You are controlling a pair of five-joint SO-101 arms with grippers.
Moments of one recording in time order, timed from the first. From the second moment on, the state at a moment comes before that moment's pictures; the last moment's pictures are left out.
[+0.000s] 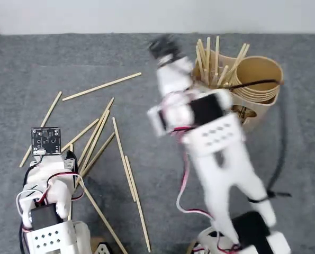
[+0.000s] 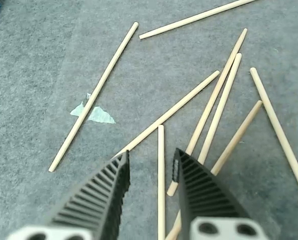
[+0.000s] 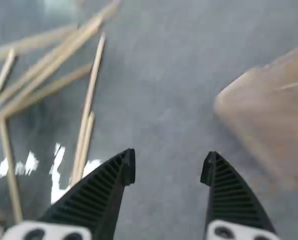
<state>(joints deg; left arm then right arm) -20.0 -82.2 80.9 57.1 -5.8 -30.8 -10.5 -4.7 89.2 -1.8</state>
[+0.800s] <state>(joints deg) -20.0 -82.2 80.9 57.1 -5.8 -50.8 23.7 3.1 70.7 -10.4</state>
